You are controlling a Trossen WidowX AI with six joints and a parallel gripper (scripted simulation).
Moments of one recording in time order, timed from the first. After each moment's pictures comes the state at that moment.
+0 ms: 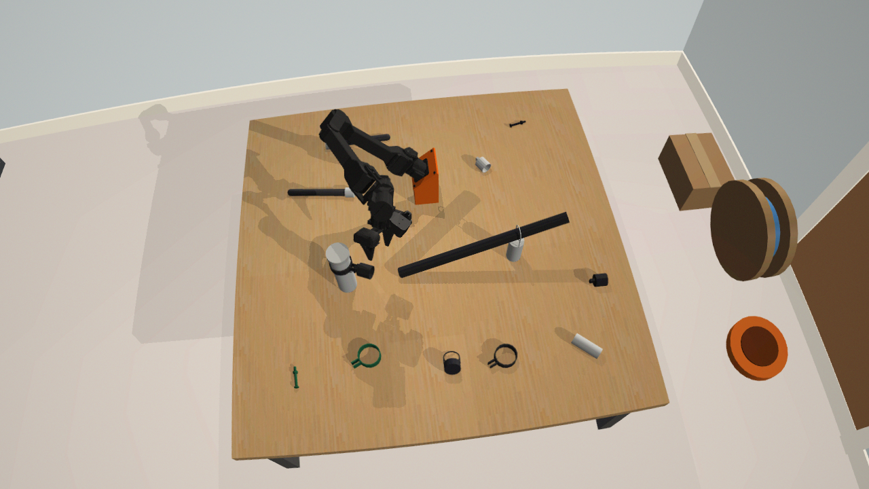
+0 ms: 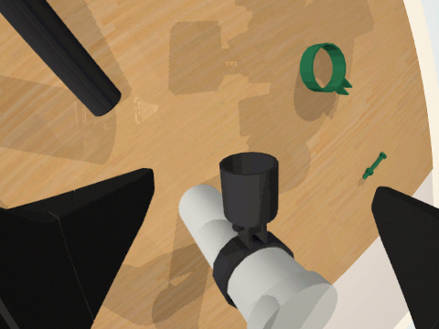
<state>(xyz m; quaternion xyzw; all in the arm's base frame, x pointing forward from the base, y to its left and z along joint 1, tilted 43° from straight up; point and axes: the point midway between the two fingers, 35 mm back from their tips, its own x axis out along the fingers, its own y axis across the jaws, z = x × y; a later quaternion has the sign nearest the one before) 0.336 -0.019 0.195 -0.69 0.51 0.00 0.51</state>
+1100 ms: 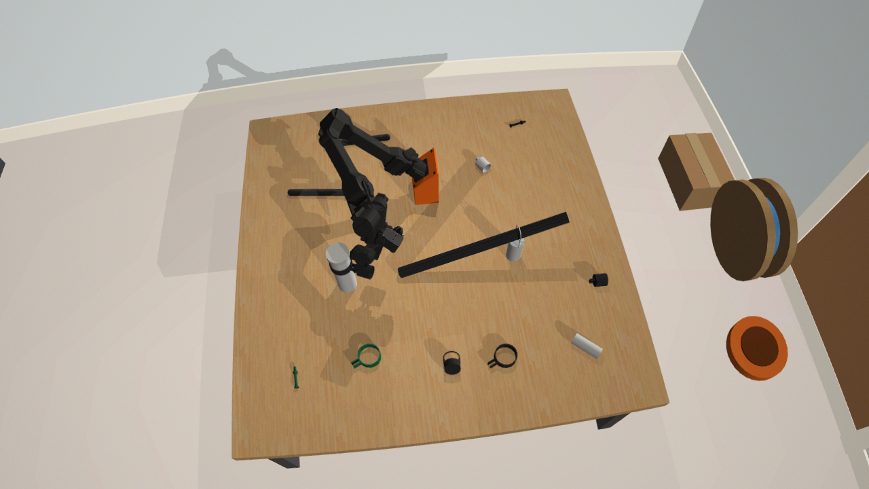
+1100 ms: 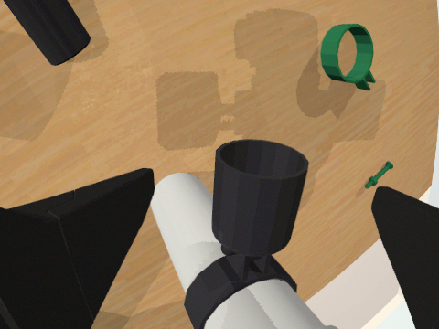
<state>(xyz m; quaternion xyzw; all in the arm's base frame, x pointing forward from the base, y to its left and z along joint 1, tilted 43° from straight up) 0.348 -0.081 0.174 -0.73 0.52 0.02 0.44</state>
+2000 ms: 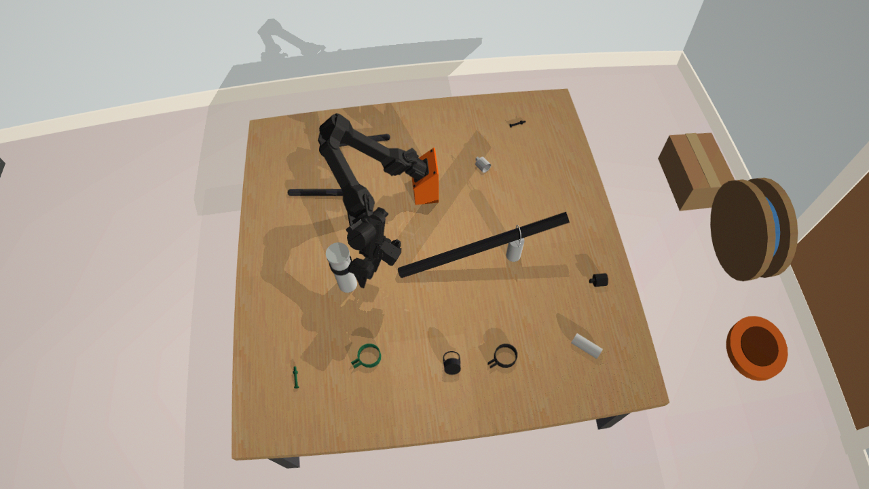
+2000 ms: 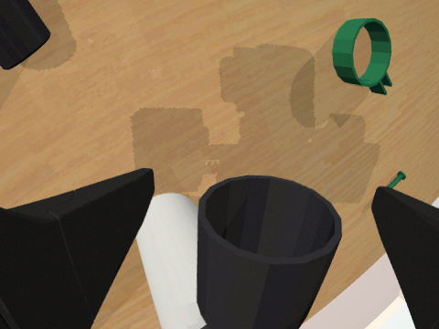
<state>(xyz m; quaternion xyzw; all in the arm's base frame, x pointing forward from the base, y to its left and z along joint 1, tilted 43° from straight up) 0.367 -0.115 0.154 -0.73 0.52 0.01 0.44</state>
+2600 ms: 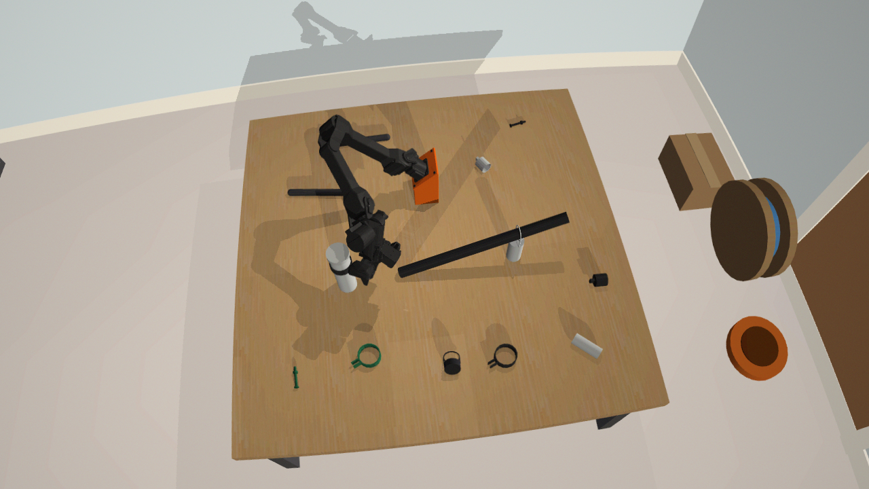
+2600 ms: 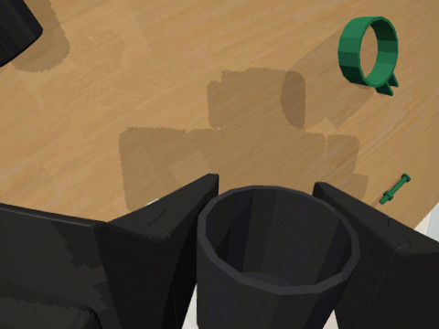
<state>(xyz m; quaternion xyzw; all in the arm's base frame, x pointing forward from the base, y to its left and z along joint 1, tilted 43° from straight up) 0.369 -0.123 0.149 -0.73 0.52 0.02 0.44</state>
